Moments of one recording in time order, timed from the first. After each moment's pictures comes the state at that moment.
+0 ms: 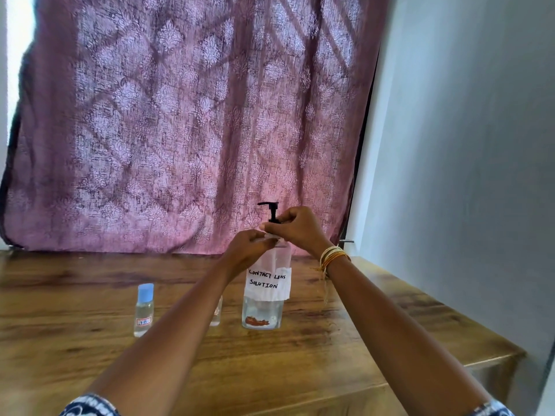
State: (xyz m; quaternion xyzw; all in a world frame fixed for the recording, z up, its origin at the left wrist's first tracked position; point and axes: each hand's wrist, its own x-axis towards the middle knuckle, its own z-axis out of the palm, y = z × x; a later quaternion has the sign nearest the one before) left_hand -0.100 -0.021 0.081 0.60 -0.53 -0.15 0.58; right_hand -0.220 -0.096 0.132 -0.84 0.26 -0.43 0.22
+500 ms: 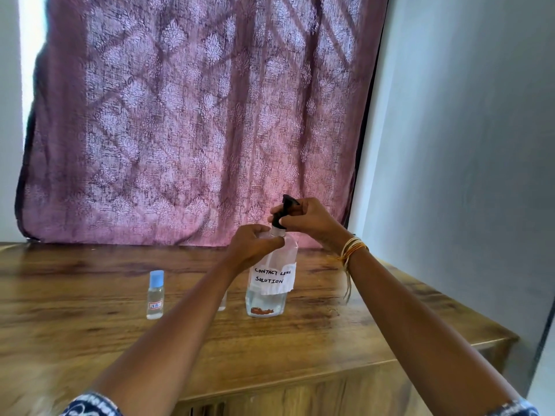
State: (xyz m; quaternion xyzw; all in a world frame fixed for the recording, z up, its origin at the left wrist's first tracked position) left_hand -0.121 0.007 0.077 0.61 -0.52 -0.12 0.59; right_hand -0.260 -0.068 0.142 -0.84 0.12 -0.35 0.39
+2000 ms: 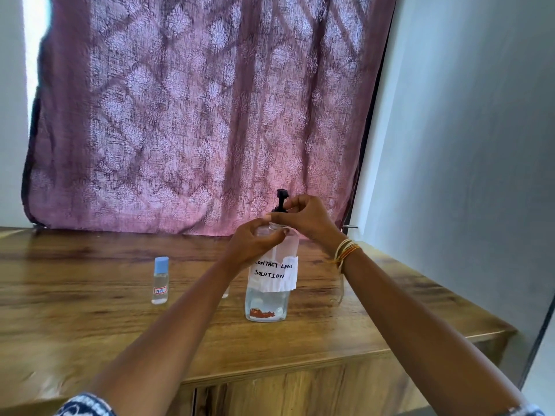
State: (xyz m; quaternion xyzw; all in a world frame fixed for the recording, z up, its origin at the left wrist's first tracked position) left_hand -0.128 0.022 0.062 0.56 -0.53 -0.13 0.62; right_hand -0.248 -0.056 0.125 -0.80 0.24 -0.42 0.36
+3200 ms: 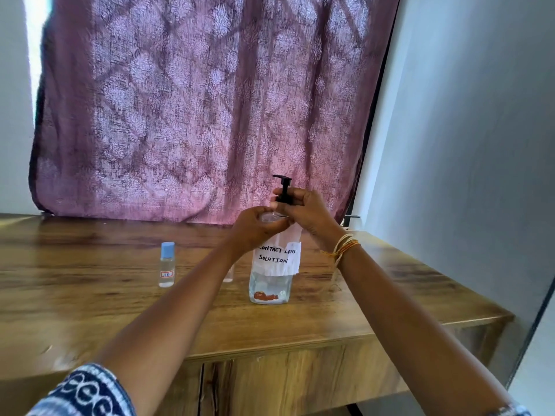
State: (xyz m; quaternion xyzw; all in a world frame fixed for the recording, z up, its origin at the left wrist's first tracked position) left_hand -0.130 0.030 0.068 0.59 -0.54 -0.11 0.58; right_hand -0.248 -0.040 0.111 -0.78 0.21 -0.40 0.44
